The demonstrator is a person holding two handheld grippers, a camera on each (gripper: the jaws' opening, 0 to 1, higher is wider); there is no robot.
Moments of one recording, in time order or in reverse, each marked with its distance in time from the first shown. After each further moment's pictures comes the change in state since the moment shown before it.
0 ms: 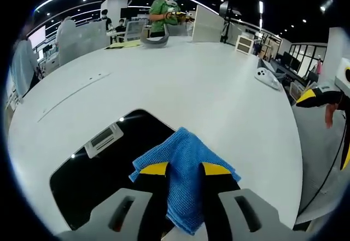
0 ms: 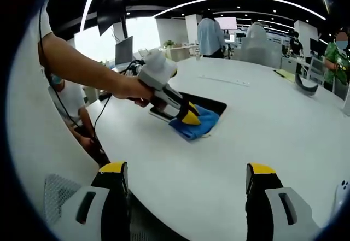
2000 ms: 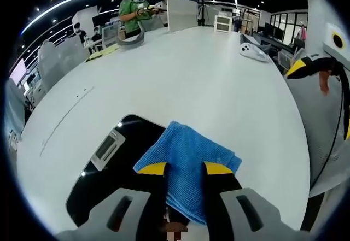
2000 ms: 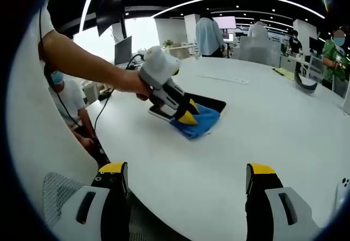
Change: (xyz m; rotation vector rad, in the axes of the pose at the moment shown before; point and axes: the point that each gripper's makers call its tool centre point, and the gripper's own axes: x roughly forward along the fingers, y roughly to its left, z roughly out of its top) left arm 0.002 0.000 -0.002 0.211 0.086 -0.019; right arm -0.001 -0.002 -0.004 0.009 0.001 -0.003
